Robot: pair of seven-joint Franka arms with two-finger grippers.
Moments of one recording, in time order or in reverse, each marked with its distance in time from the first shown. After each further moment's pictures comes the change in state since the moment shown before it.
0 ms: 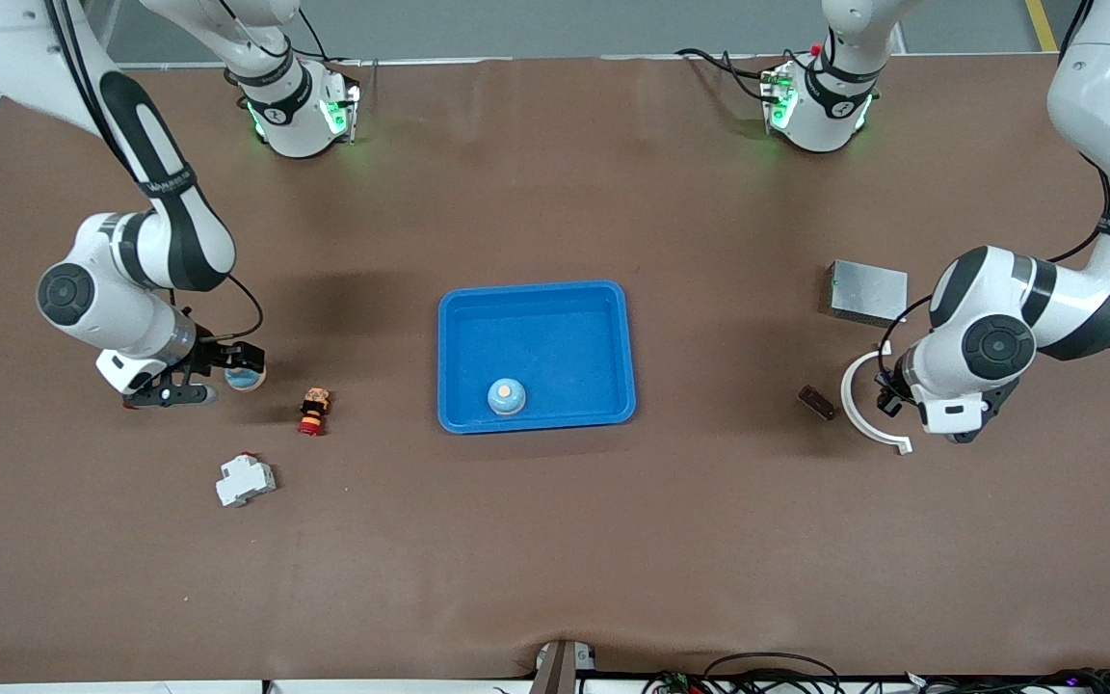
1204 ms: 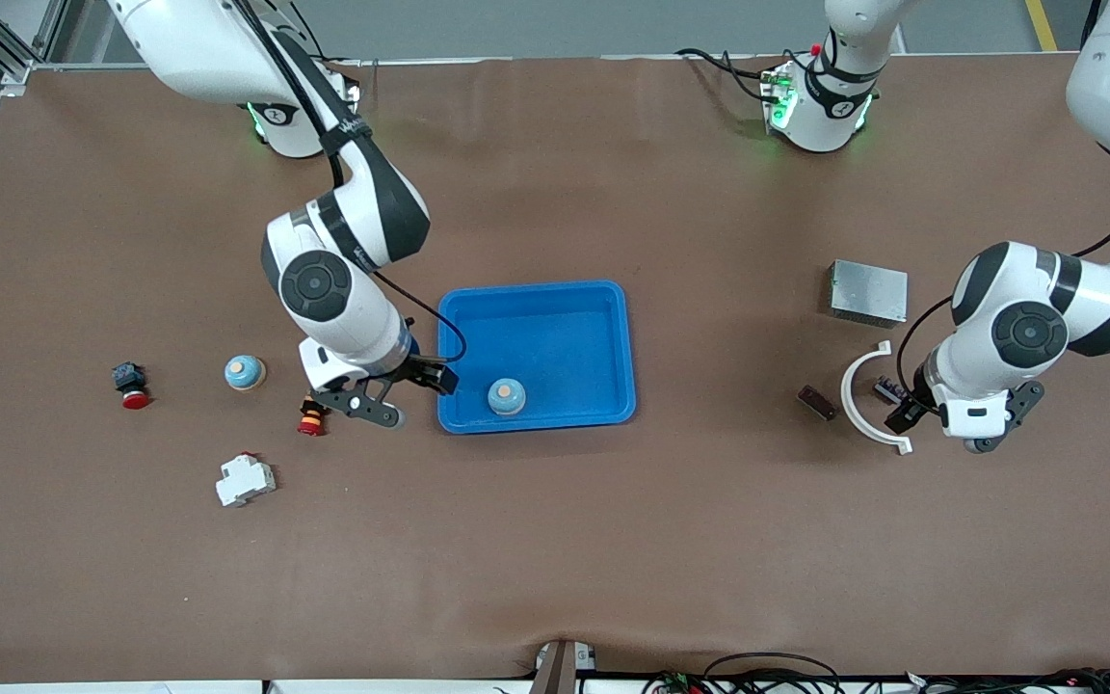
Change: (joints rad) left arm 0.053 -0.044 -0.085 0.030 0.039 0.041 0.086; right arm 0.477 0.225 0.006 0.480 0.004 -0.140 0.800
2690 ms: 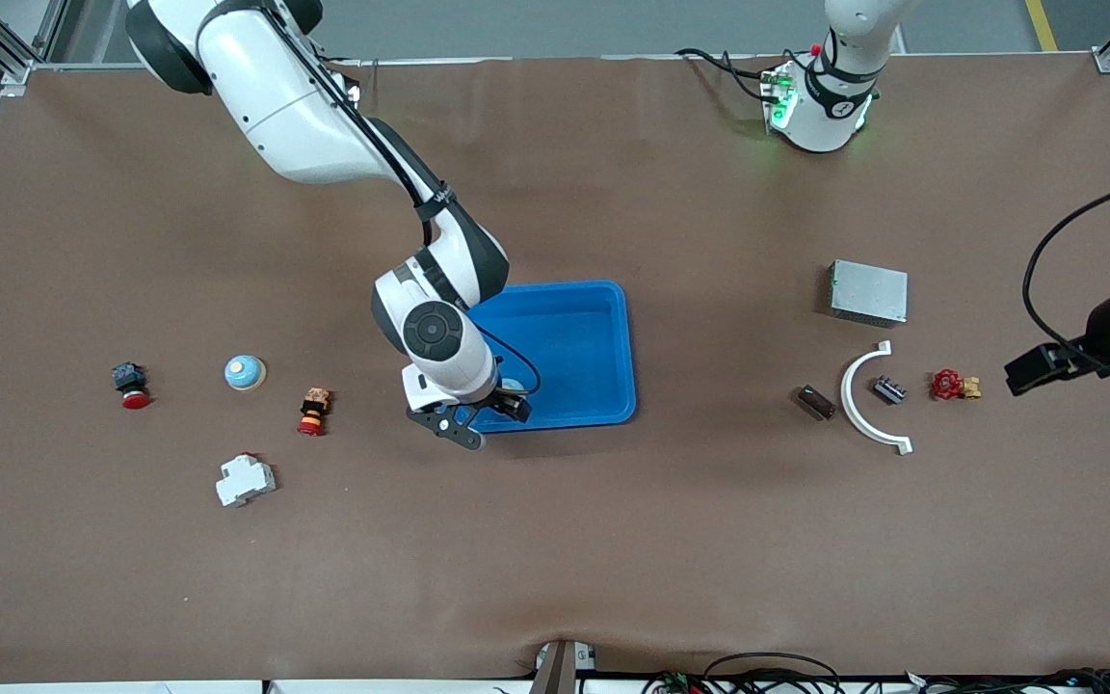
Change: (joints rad) left arm 0.002 -0.180 -0.124 0.517 -0.272 -0.516 0.829; right arm 0.128 0.305 -0.007 0.184 -0.005 0.144 0.228
